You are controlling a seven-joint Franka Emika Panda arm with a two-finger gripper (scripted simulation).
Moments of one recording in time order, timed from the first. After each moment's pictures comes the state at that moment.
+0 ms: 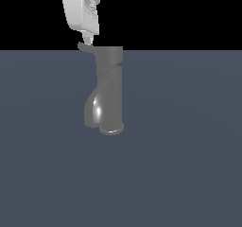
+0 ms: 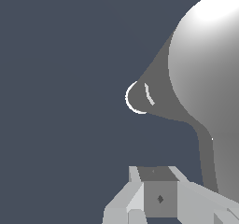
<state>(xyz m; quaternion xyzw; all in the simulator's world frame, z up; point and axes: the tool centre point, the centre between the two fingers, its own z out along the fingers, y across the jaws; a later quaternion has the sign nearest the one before) 0.035 0.103 0.297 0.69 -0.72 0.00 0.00</state>
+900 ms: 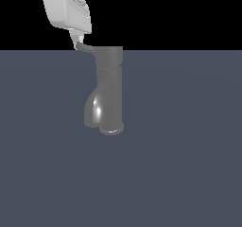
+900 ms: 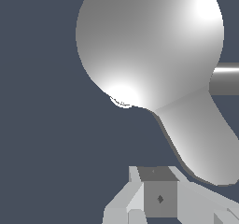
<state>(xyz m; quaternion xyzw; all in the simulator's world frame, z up) -0.014 0.121 0.298 0.69 -0.72 0.00 0.00</state>
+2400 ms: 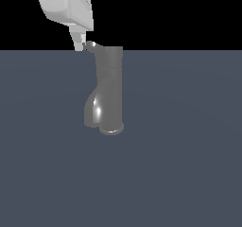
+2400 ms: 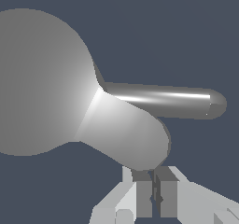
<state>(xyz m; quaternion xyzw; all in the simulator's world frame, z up) -0.088 0.095 0.297 0.71 -0.71 0.00 0.00</state>
